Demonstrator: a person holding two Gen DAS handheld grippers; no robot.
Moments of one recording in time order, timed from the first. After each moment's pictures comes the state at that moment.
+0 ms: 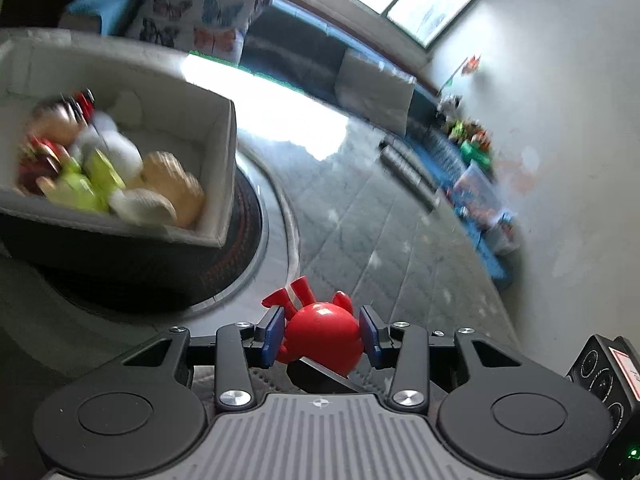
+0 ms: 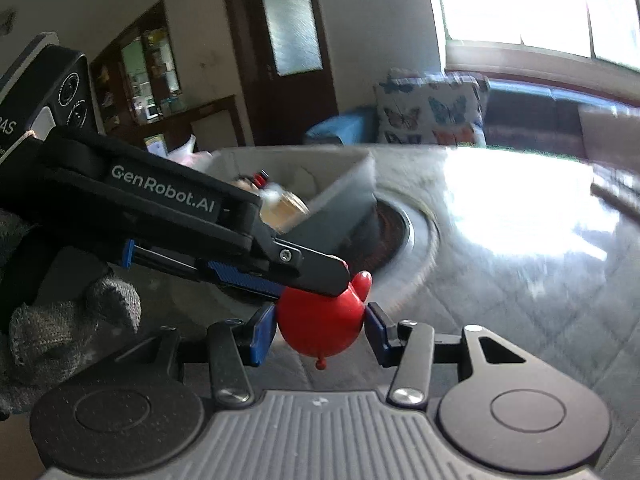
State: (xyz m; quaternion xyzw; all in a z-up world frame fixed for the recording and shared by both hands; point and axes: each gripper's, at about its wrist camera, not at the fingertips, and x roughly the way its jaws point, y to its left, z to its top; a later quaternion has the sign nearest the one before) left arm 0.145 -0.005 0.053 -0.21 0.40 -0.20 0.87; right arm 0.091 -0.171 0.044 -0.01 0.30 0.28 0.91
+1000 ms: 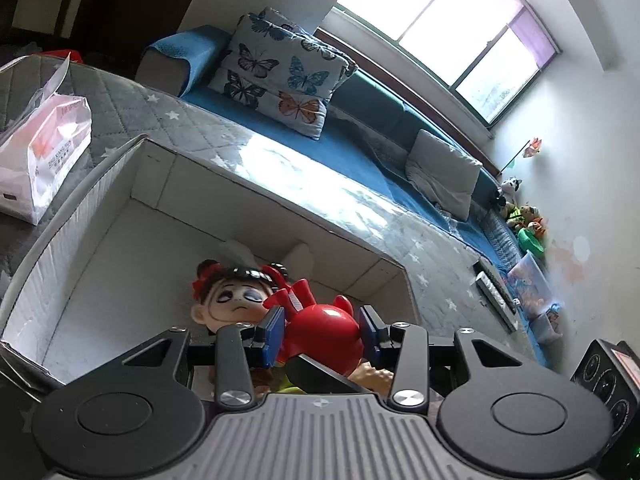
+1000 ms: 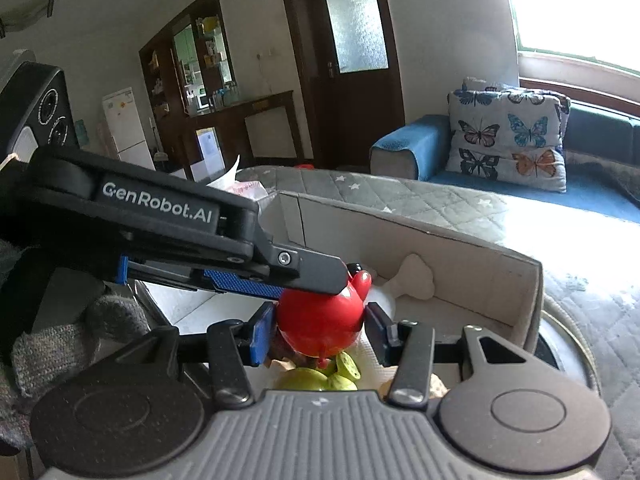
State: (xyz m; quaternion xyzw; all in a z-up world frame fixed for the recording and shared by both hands) left arm 0.237 0.147 0.054 -0.26 0.37 -0.09 0.89; right arm 0.235 -0.016 0.041 -0.02 0.30 0.36 0.88
